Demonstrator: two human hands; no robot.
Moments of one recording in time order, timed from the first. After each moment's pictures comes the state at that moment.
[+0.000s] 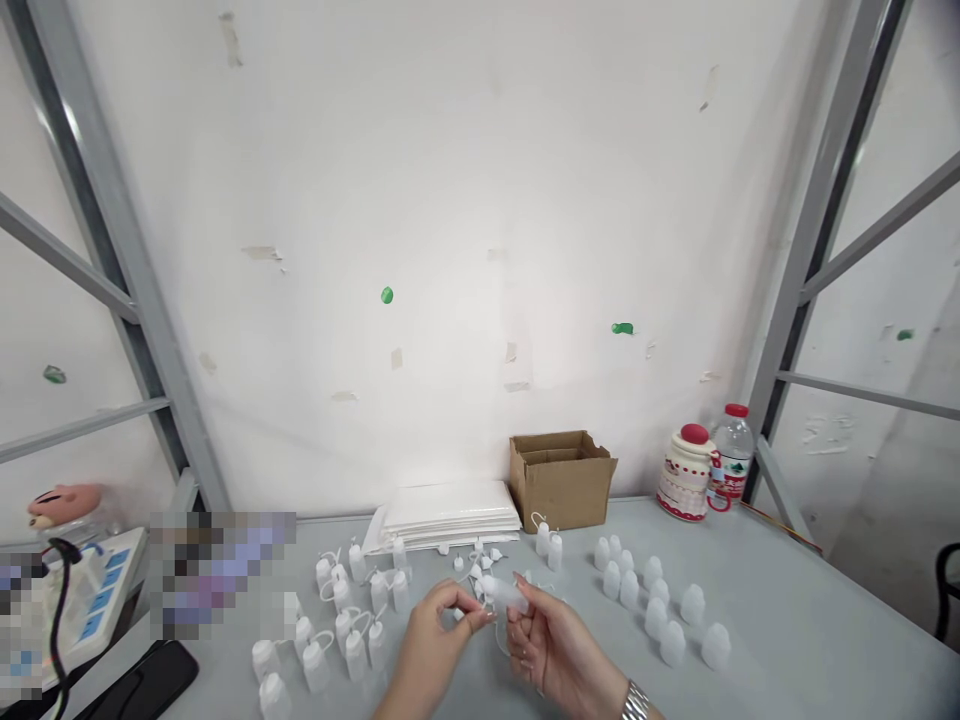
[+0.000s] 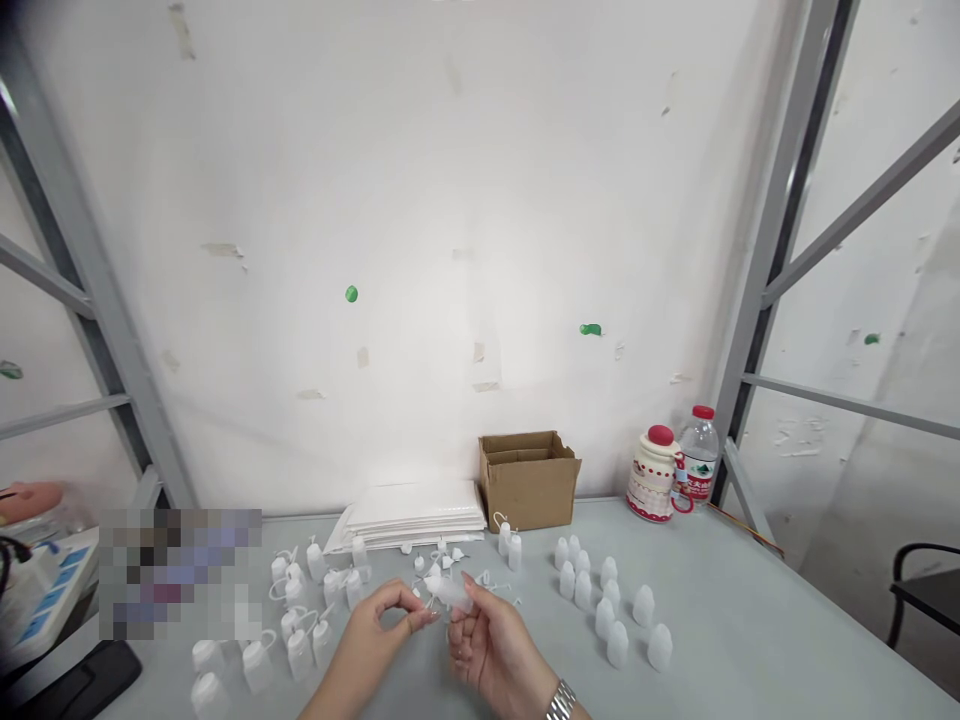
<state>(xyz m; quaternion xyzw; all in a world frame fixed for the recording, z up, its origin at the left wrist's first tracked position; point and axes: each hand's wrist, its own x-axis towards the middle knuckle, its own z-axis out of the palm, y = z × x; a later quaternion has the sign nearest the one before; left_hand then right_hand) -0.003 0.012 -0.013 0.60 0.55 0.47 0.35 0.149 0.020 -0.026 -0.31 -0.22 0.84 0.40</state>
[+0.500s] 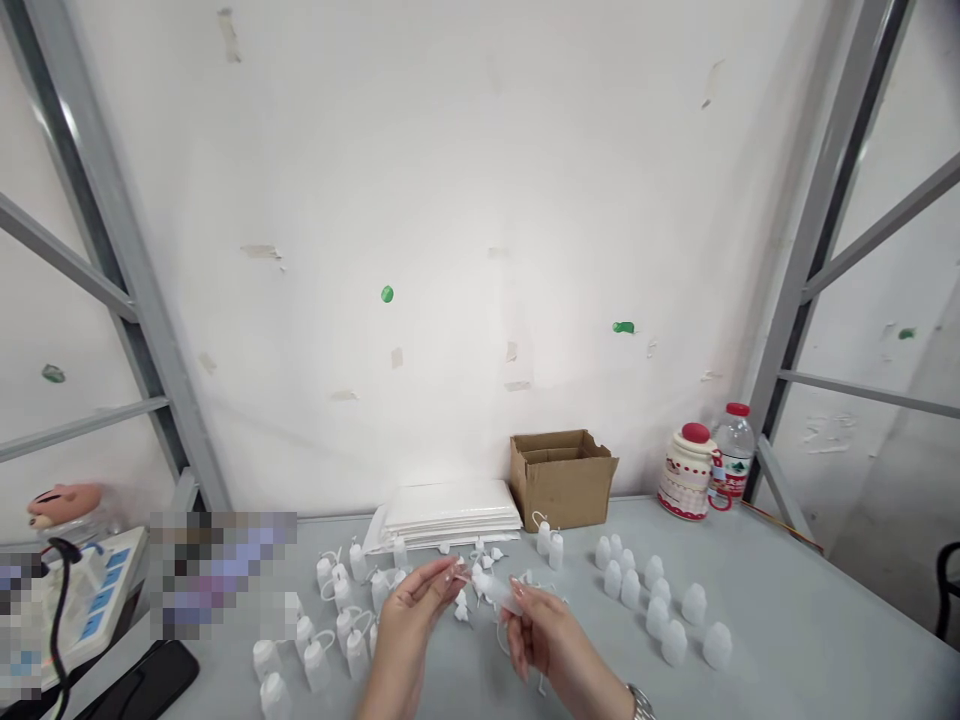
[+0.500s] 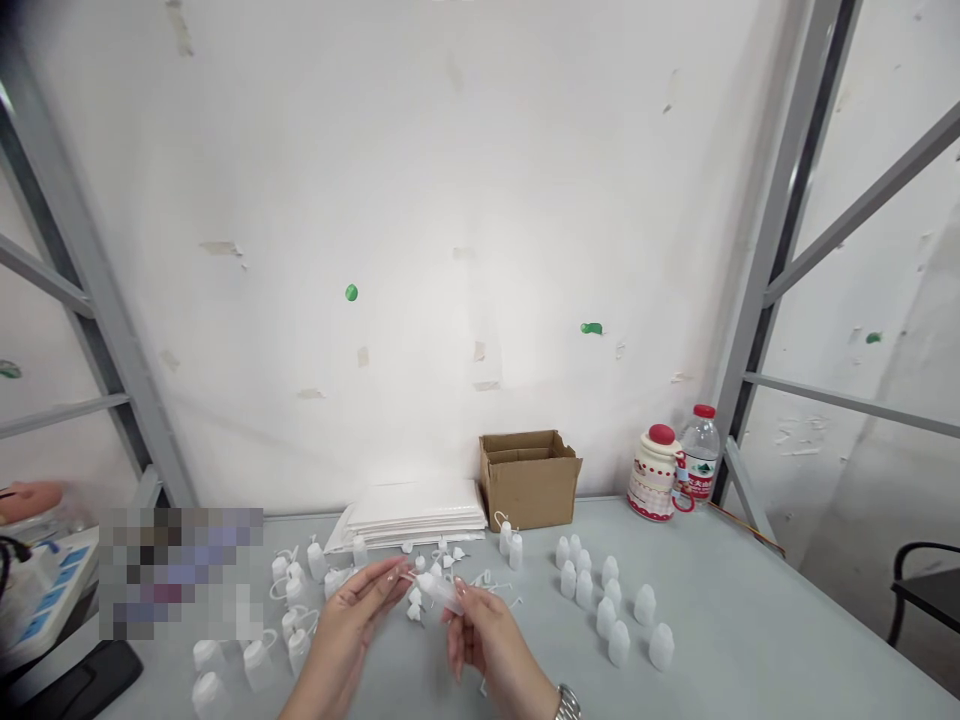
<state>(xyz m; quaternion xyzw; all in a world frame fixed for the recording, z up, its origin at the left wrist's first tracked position) -0.017 0.015 -0.005 0.31 0.44 0.63 0.56 0.144 0.015 -0.022 -0.34 -0.41 0.71 0.46</state>
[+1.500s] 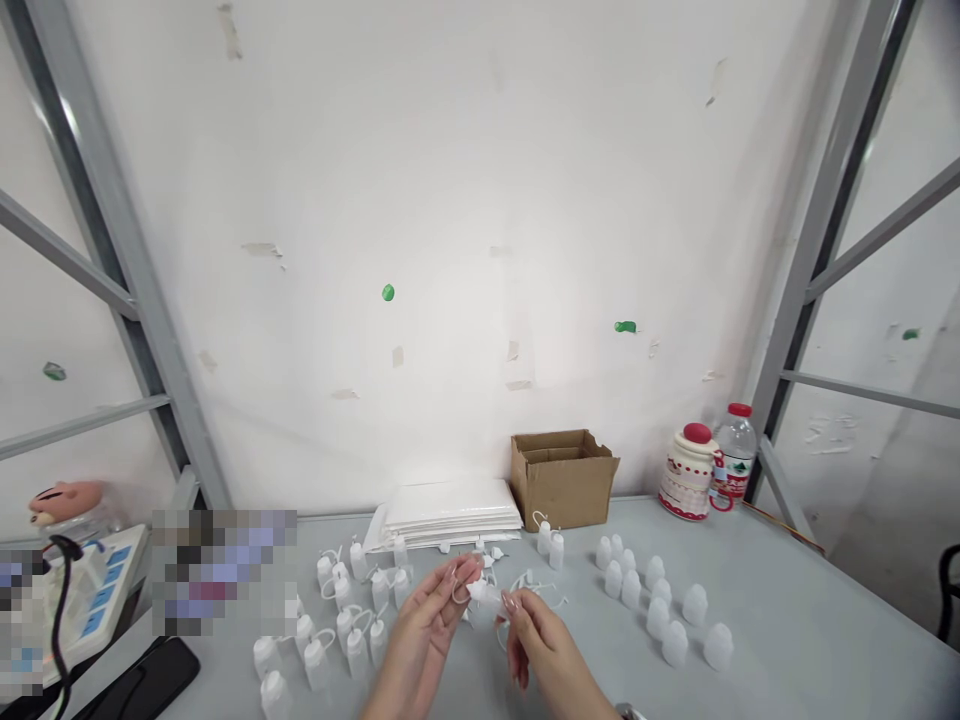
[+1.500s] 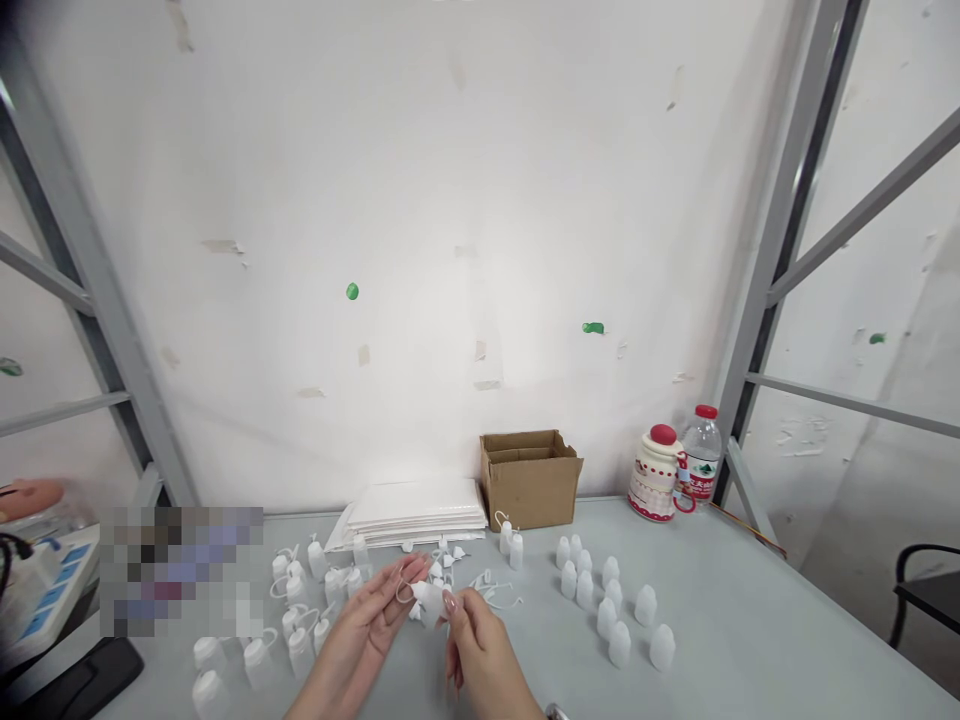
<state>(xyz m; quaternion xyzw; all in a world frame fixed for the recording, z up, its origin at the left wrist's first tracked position) -0.008 0.012 -0.006 0.22 0.35 0.61 0.68 0.138 0.009 -0.035 -0.44 -0.58 0.53 0.43</state>
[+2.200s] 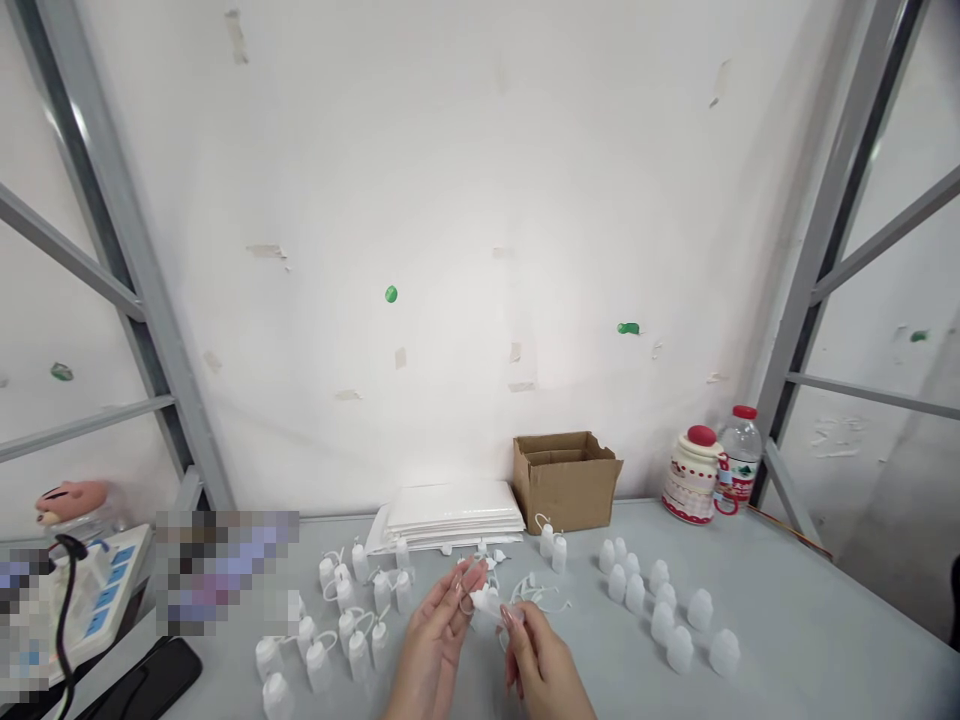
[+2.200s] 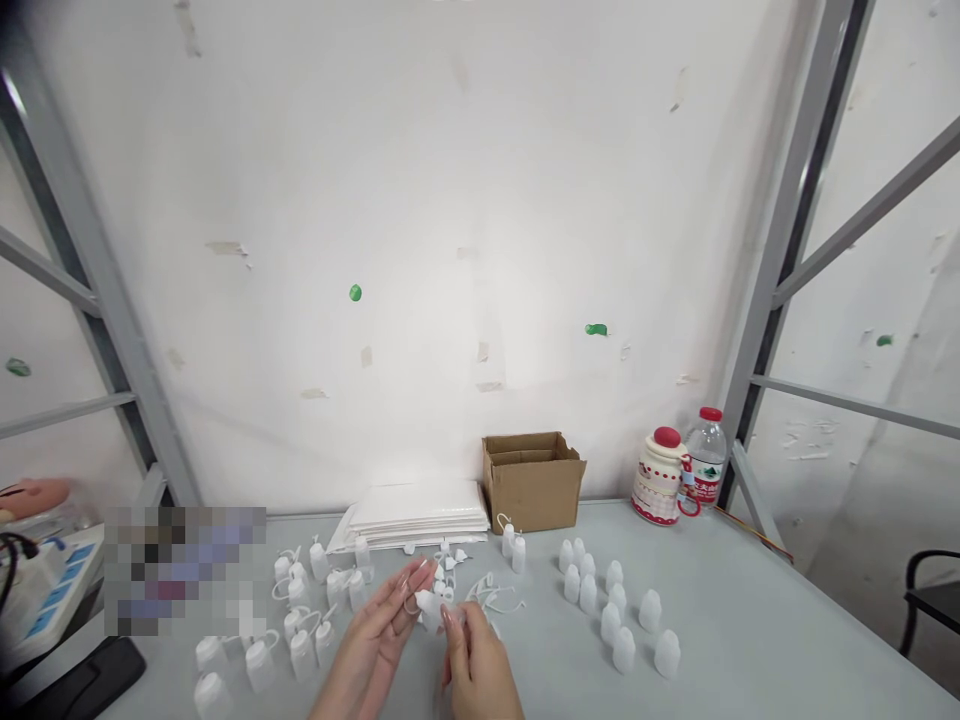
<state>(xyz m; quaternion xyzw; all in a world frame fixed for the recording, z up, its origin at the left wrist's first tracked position) 0.000 0.010 -0.019 0.21 0.34 0.62 0.67 0.133 0.005 -0.054 -0.49 -0.61 0.43 0.45</state>
